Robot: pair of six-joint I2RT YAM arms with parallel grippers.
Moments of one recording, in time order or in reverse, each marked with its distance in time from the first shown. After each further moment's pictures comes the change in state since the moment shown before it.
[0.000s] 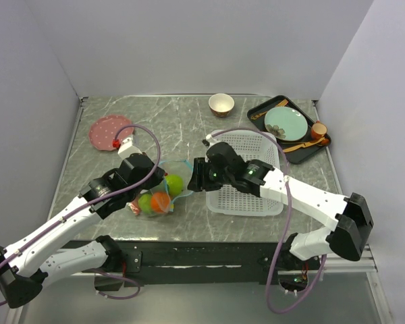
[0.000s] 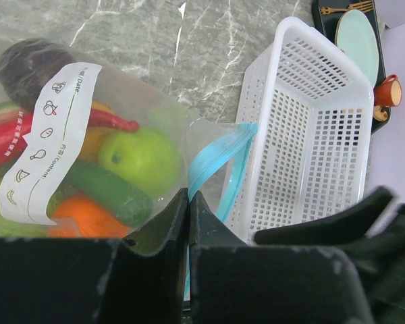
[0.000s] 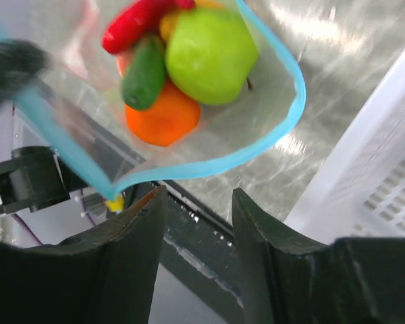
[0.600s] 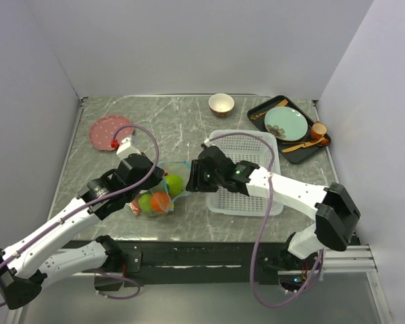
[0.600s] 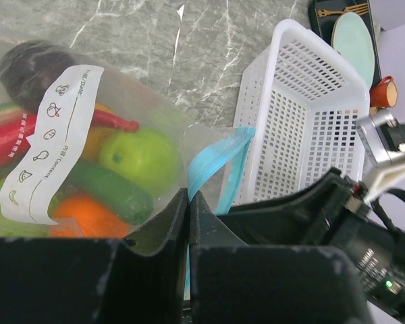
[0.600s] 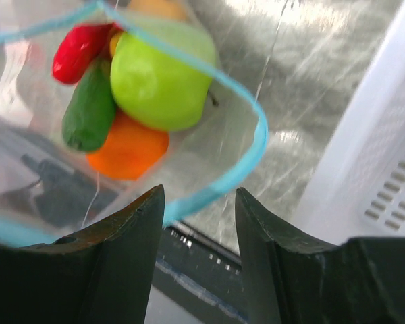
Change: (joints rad) left arm 0.000 -0.014 0.000 -0.004 -0.001 -0.002; right arm -0.002 0.106 -0.031 0.054 0.068 0.105
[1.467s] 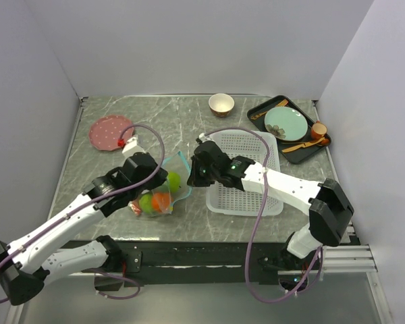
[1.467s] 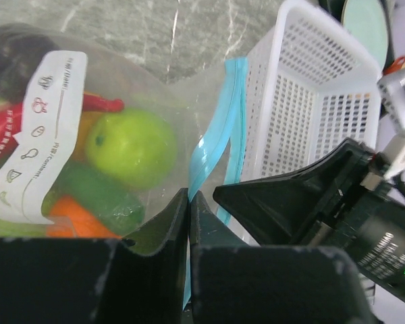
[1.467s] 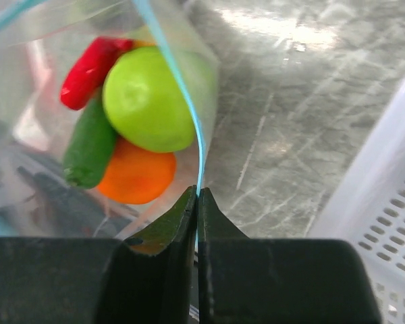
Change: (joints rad) left arm 0.000 0.039 0.000 0.010 0.036 0.019; right arm -0.013 0.072 0.080 0.014 0.023 -0.071
